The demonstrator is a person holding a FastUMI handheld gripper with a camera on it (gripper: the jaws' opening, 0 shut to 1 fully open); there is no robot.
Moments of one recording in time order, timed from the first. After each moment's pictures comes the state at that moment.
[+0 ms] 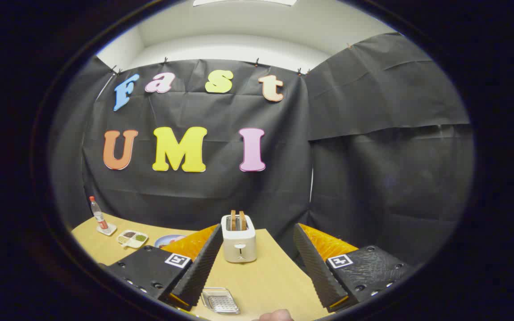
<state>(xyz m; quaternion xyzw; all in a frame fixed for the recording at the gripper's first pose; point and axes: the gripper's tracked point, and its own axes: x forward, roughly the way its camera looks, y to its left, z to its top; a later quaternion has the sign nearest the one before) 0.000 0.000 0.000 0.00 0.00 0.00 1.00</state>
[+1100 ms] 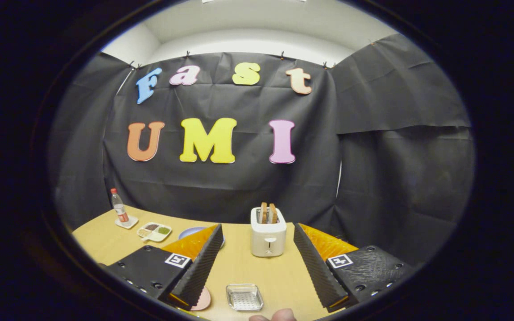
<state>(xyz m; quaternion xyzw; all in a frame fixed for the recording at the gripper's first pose) -0.008 0.075 -0.016 -0.02 0.03 0.09 1.00</state>
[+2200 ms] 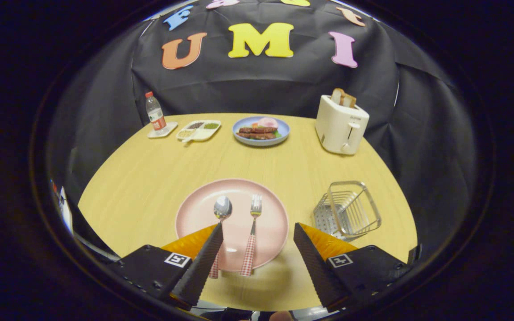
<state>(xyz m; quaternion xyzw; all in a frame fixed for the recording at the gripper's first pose) -0.076 0.201 -0.275 -0.08 0.37 0.17 0.91</state>
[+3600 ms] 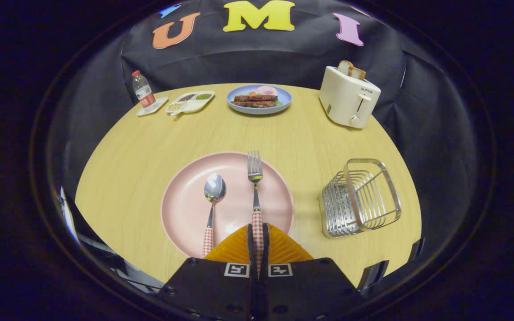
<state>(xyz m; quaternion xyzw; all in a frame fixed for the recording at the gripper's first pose) -0.064 0.198 -0.277 -0.09 0.44 0.15 0.88</state>
